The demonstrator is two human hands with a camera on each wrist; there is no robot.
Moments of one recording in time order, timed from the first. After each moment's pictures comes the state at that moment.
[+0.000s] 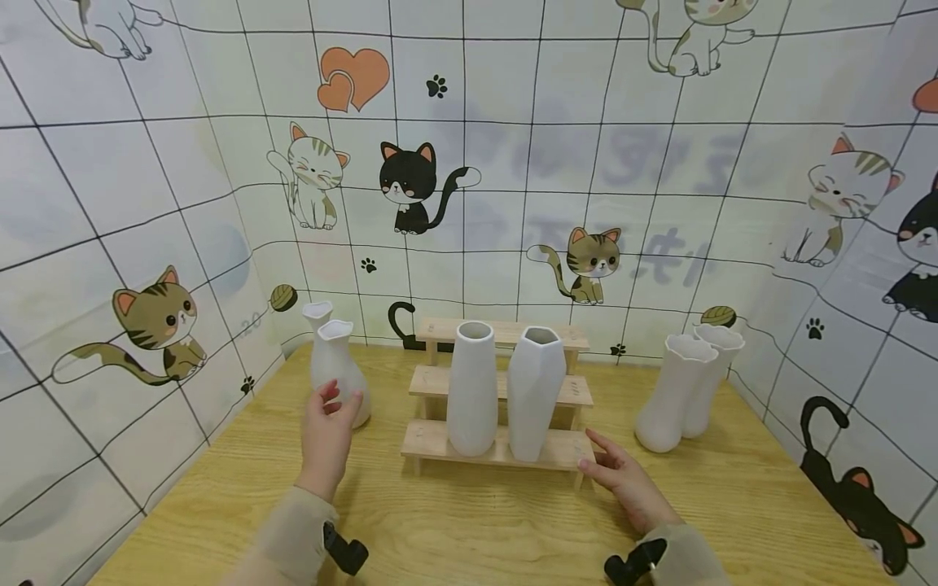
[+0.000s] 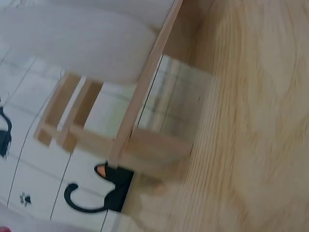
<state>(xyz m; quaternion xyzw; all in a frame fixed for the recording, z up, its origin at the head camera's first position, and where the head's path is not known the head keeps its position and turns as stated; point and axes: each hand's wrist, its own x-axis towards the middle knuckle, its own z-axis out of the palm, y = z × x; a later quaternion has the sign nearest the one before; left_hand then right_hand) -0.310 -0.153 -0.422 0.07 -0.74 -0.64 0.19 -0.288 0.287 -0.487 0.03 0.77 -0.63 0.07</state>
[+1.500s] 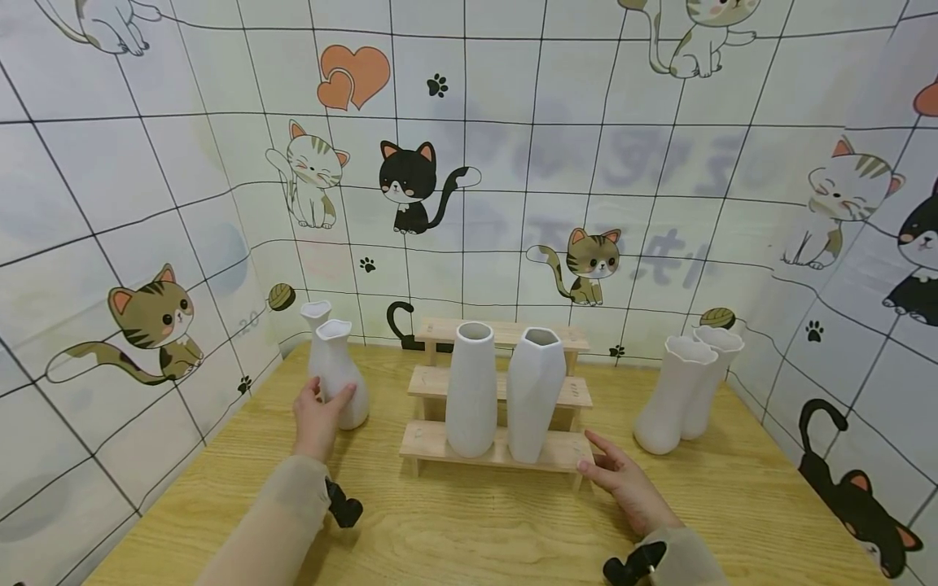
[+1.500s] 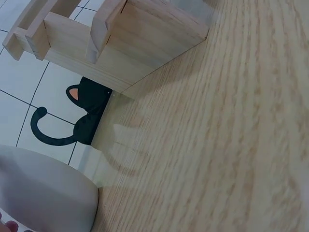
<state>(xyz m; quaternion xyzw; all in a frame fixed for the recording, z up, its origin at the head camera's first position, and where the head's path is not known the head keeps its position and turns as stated) -0.366 -0.191 -0.446 0.11 -0.75 -0.63 0.15 -0.287 0.285 -0.485 0.04 0.77 -0.63 0.07</state>
